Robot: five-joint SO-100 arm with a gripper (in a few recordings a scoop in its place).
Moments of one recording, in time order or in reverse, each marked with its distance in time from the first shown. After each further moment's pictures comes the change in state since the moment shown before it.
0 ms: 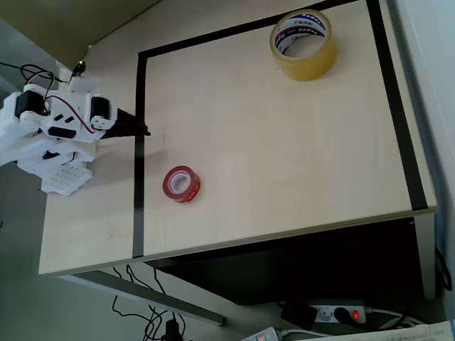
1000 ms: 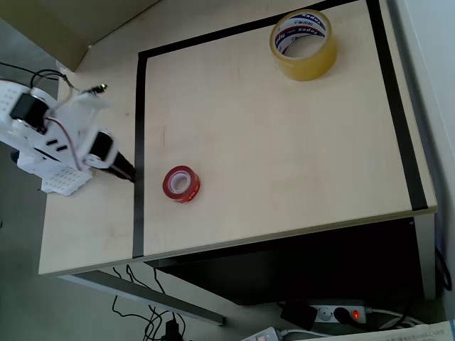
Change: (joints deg) arm 33.0 -61.3 -40.5 0.2 -17.5
